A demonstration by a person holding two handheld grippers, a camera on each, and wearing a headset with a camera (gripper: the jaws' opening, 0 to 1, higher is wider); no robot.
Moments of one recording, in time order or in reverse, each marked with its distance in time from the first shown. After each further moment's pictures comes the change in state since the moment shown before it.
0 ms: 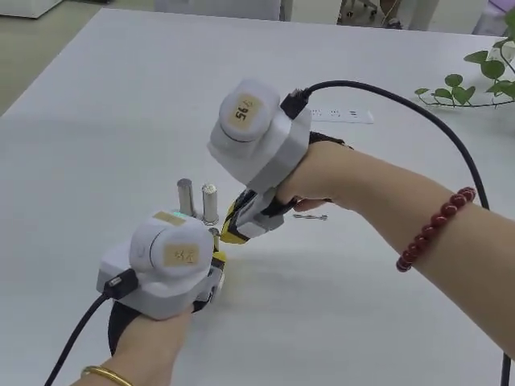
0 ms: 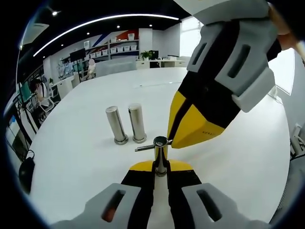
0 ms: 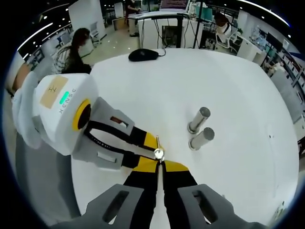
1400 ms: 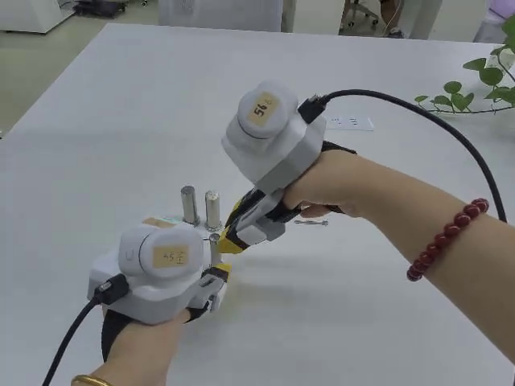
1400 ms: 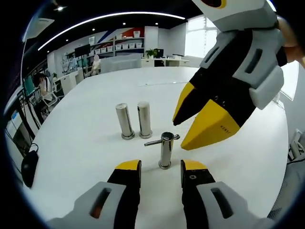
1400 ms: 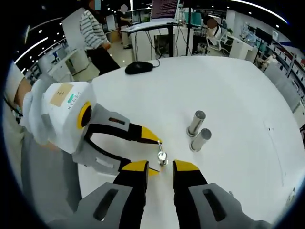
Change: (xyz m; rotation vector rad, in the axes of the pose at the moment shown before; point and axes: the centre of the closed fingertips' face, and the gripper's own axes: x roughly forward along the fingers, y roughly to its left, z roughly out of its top) left arm -0.017 0.007 -0.002 -0.038 0.016 0.017; right arm -0.014 0.003 0.008 0.116 -0.103 0.000
